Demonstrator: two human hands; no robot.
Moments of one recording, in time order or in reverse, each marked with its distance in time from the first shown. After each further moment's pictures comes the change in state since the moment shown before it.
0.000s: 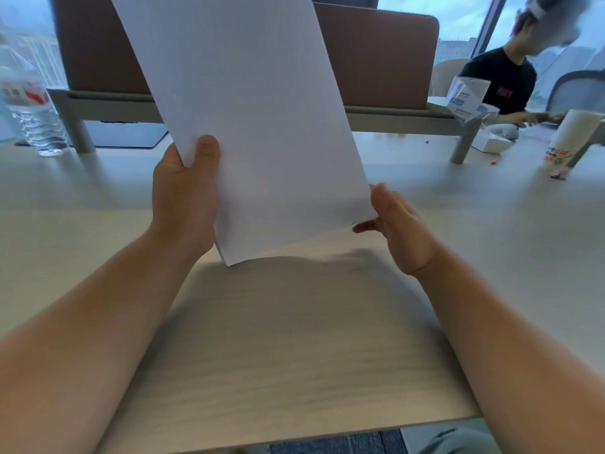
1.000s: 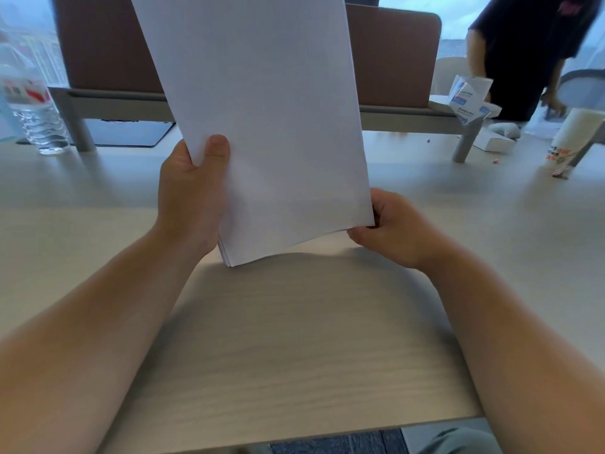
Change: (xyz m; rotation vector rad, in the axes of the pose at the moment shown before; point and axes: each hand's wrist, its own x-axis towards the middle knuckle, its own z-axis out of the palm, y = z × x) left_hand -0.002 -0.001 -0.001 0.029 -0.050 0.025; right_hand 0.009 0.011 -0.012 -0.494 -0.060 -0.008
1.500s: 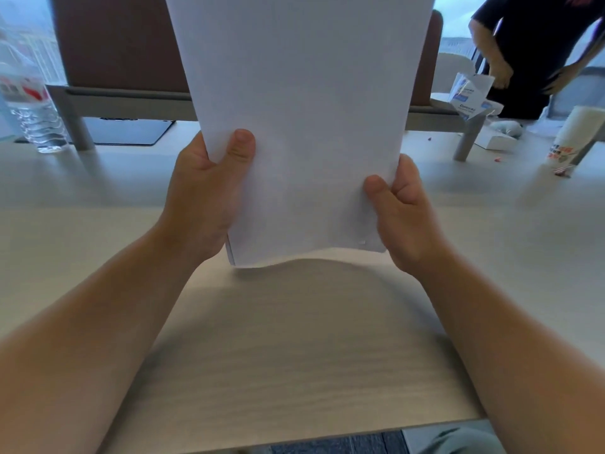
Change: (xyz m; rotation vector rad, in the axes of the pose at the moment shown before) left_hand -0.023 0.020 0.010 -0.060 -0.226 0.034; right_hand -0.001 -0.025 0.014 0.448 0.419 0.020
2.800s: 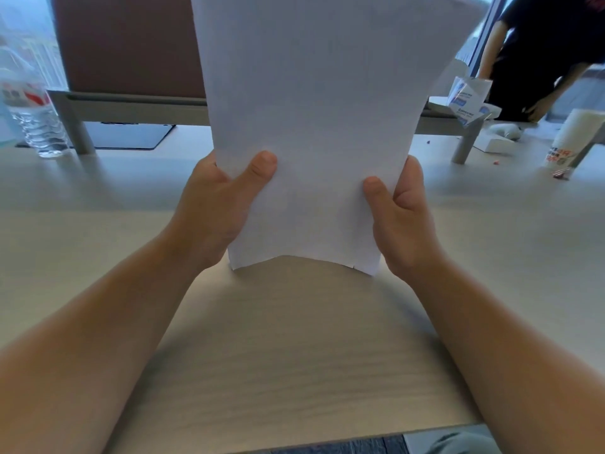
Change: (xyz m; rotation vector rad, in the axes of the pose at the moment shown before) left_hand -0.002 -0.005 0.000 0.123 -0.106 -0.052; right_hand -0.006 -0.009 0.008 0.003 0.102 -0.039
